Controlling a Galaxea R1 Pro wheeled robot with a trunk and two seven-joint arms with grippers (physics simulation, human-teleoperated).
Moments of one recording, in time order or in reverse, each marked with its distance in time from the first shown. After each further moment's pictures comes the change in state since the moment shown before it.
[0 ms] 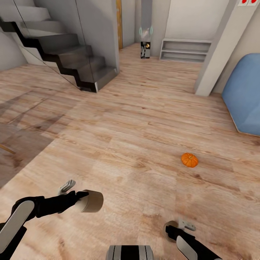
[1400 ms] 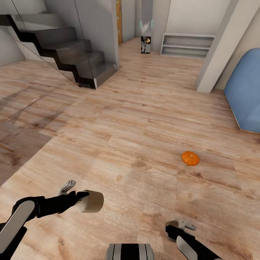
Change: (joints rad) left arm 0.000 -0.001 -0.003 0.001 0.000 0.000 0.000; right arm 0.000 0.000 0.002 0.001 0.007 -0.006 -0.001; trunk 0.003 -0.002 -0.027
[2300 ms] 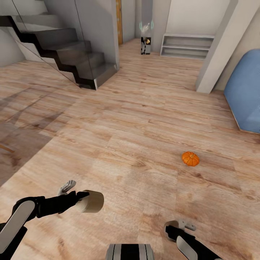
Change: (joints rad) left arm 0.000 -0.002 0.000 0.000 0.001 0.000 0.000; right arm 0.000 -0.001 0.001 0.000 -0.003 0.006 0.003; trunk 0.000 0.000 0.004
